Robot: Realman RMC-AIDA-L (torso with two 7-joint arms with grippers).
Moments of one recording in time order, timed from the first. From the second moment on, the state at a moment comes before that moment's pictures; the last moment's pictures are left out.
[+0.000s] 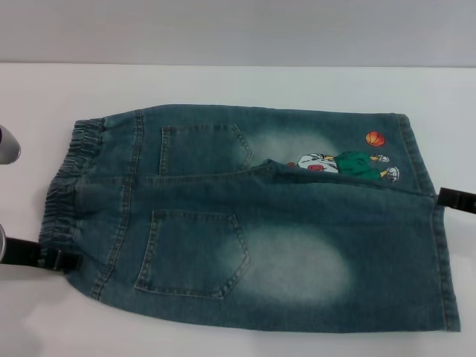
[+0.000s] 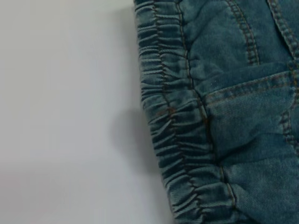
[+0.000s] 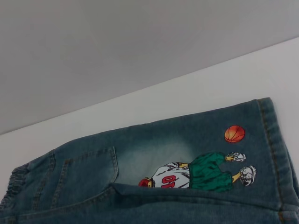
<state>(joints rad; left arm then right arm) -0.09 -2.06 -1.54 -1.66 2.83 -1.29 0.12 -0.21 2.07 1.82 1.81 -2.05 1.19 -0.39</state>
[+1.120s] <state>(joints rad) -0.13 -2.06 -1.54 -1.65 2.82 -1.34 0.13 -0.21 2.07 1.82 1.82 -2.03 1.19 -0.39</state>
